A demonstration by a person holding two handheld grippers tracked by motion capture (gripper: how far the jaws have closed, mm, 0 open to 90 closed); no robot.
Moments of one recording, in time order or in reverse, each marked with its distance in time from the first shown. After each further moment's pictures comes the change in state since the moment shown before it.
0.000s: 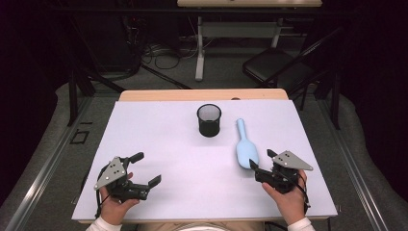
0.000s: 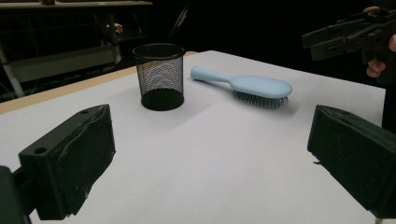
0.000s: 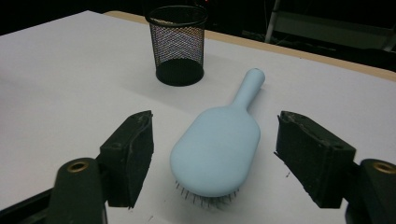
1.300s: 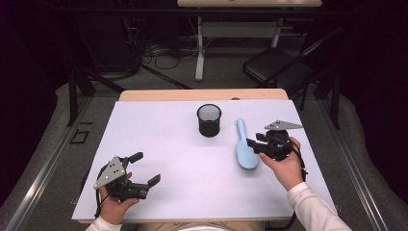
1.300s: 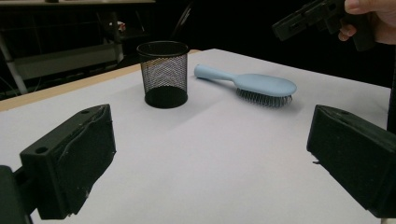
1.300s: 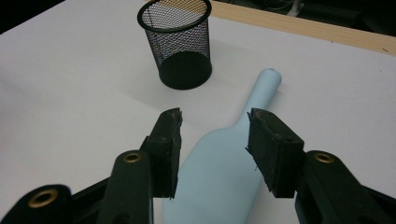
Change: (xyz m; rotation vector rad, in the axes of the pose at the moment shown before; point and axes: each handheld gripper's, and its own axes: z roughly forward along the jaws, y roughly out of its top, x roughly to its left) left arm 0.002 -0.002 0.000 0.006 0.016 -0.004; right arm -0.028 0.061 0.048 0.199 0.106 0.063
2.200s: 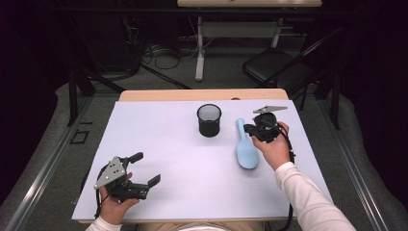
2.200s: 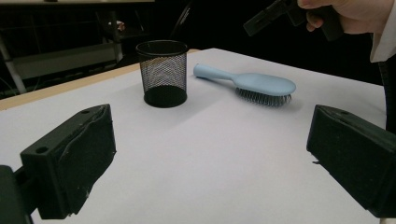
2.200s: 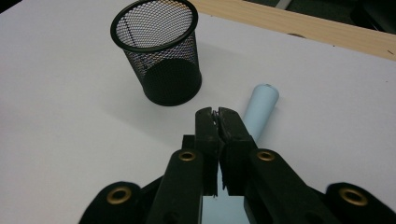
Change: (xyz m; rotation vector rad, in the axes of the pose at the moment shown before) left arm 0.000 -0.001 0.000 0.005 -0.005 0.000; right arm -0.006 0.036 0.040 0.082 -0.036 0.019
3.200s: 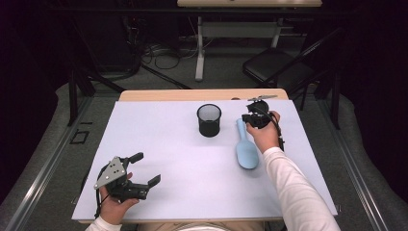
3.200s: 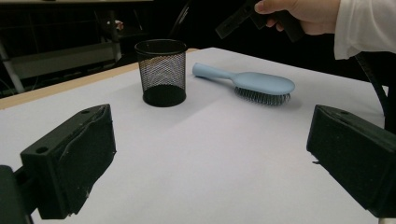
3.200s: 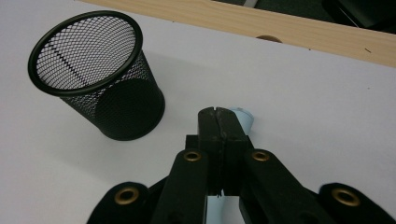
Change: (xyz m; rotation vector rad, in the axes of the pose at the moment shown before) left arm 0.001 -0.001 0.000 0.000 -0.006 0.000; right arm -0.019 0.025 0.048 0.032 -0.103 0.067
